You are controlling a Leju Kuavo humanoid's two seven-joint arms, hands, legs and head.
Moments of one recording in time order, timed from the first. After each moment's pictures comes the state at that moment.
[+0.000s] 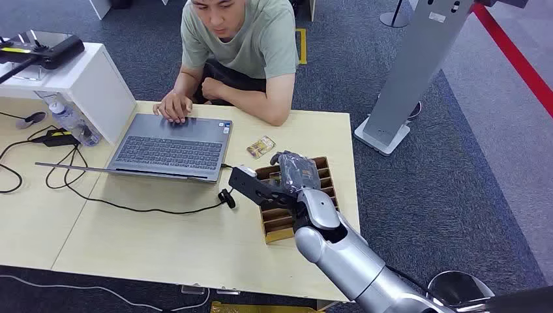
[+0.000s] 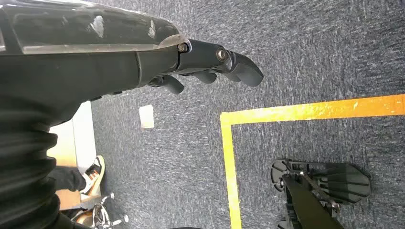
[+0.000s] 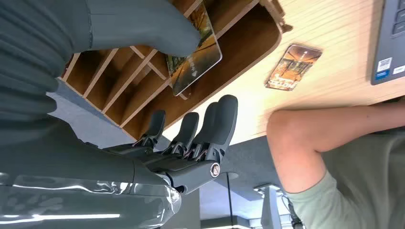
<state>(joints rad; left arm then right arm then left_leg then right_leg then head) -0.11 0.04 -1.18 -0.22 1.14 0.21 0.02 -0.62 0.18 0.84 -1.09 0.86 -0.11 0.66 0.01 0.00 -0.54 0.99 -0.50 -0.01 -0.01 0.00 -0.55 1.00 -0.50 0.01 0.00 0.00</state>
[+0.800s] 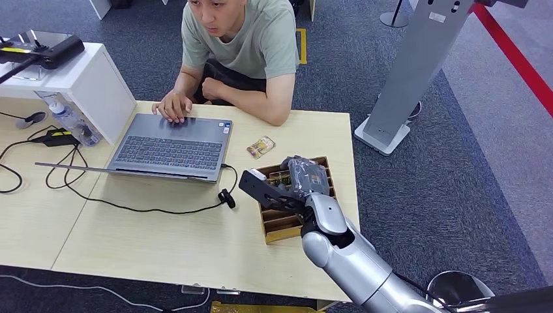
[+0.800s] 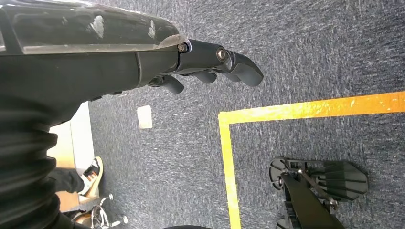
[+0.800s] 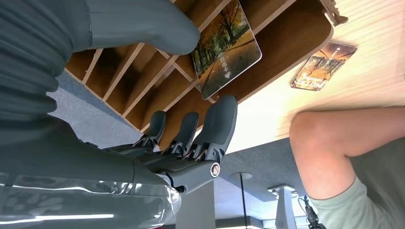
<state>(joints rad) -0.11 0.04 -1.18 -0.22 1.13 0.20 0.01 -0.59 0.14 0.83 -1.13 0.88 -0.10 0.68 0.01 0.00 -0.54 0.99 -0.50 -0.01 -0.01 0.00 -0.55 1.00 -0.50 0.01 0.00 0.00</state>
